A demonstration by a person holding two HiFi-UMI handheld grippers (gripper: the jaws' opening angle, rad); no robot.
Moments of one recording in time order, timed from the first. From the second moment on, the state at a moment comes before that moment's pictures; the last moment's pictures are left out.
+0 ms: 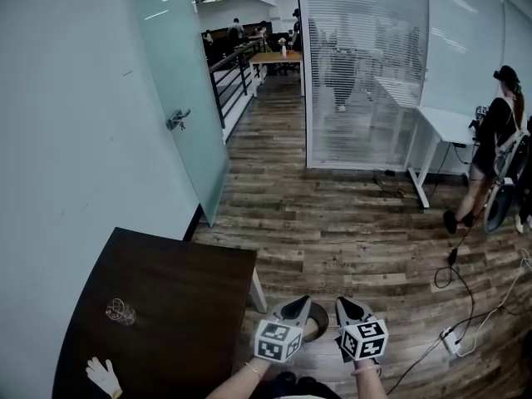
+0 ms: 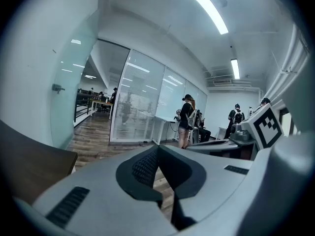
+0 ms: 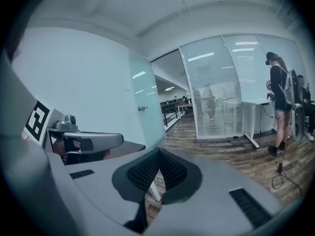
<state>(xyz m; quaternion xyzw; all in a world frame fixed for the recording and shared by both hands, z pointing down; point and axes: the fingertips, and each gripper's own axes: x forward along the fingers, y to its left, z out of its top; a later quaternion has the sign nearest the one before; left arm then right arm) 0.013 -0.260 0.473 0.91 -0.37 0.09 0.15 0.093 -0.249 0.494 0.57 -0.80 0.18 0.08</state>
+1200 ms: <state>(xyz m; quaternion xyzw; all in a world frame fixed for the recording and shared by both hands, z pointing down) 0.020 -0.241 0.420 0.93 -0.35 0.08 0.11 0.110 -0.225 0.413 0.59 -0.80 0.08 0.06</state>
